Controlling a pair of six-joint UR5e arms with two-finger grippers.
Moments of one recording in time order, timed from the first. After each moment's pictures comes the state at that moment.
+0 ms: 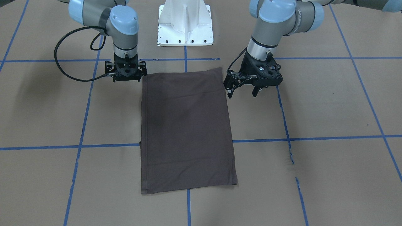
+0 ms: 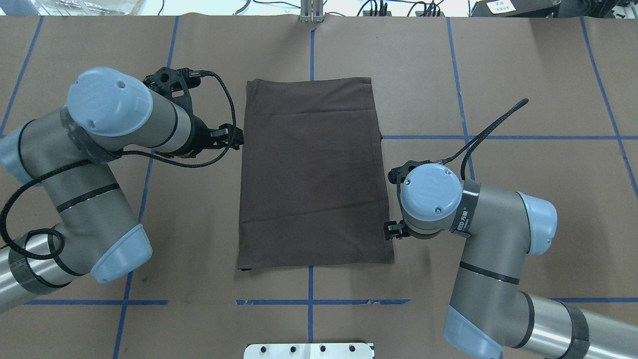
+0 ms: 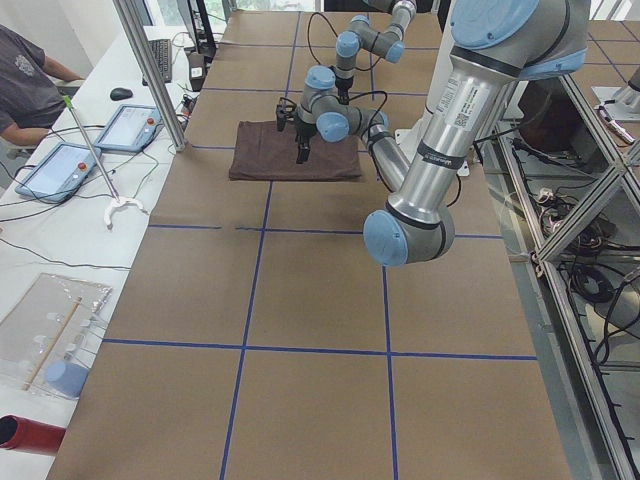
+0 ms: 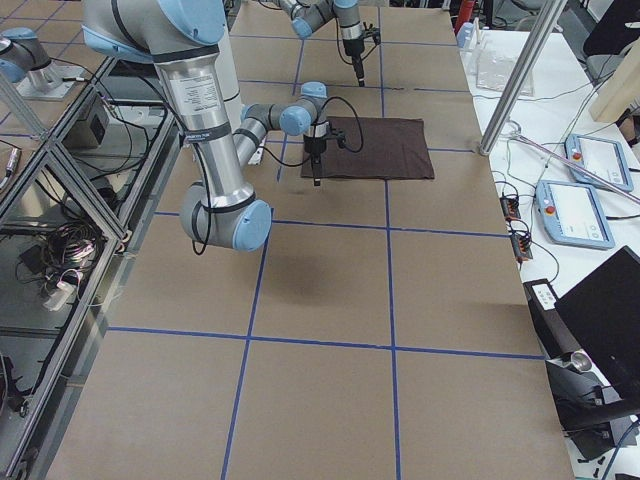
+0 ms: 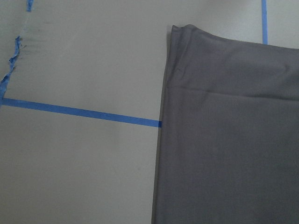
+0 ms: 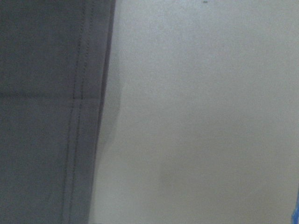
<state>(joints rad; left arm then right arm) -0.66 -2.05 -1.89 -1.71 -1.83 -1.30 0.44 -1.16 1.93 -1.81 1.77 1.05</state>
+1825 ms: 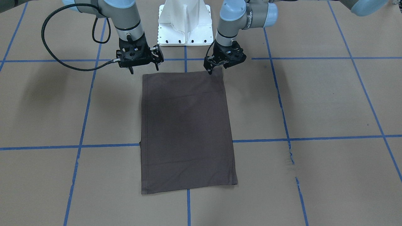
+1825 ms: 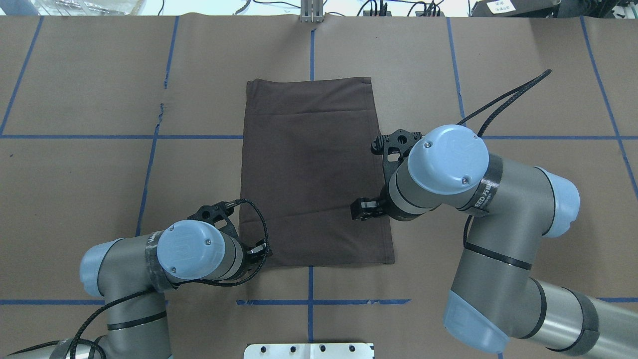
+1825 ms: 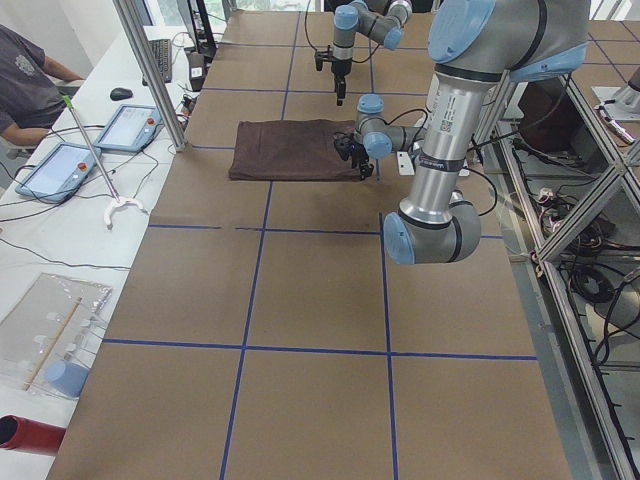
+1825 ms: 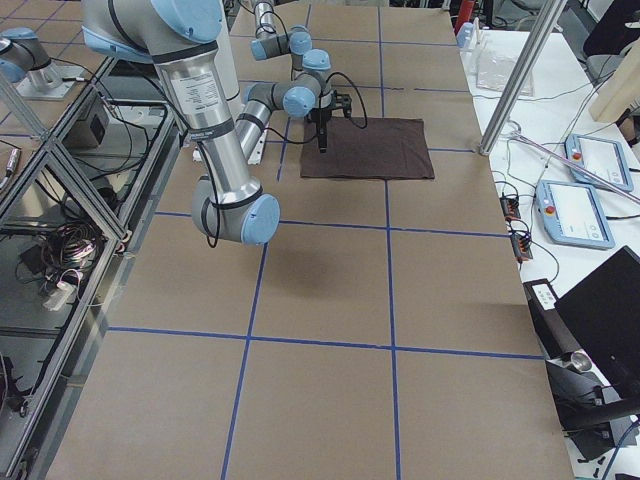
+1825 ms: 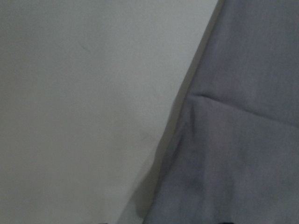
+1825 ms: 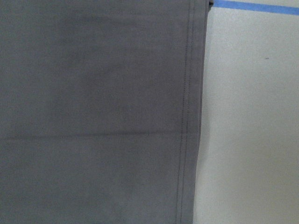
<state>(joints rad) -0.29 -2.00 -1.85 -1.72 -1.72 -1.83 0.48 -1.10 2.01 -1.70 1.85 1.12</state>
